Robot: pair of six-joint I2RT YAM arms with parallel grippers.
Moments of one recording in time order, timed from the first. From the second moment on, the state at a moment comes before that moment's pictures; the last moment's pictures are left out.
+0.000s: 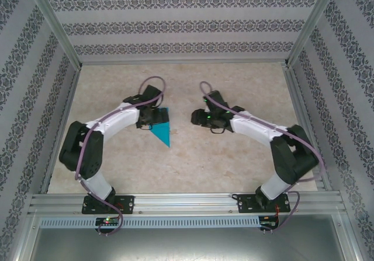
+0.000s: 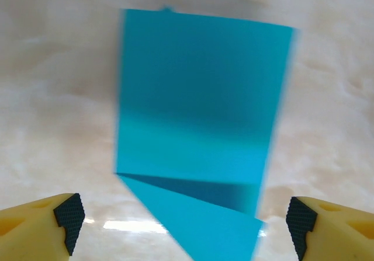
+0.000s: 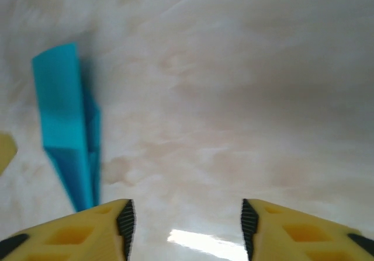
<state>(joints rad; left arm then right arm) -0.40 1.67 1.14 -0.65 -0.05 -0.66 0.60 1.64 1.05 -0.33 -0.15 0.68</state>
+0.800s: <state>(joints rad) -0.14 1.39 0.81 -0.53 0.08 -0.76 0.85 2.16 1.57 -0.61 -0.22 0.56</state>
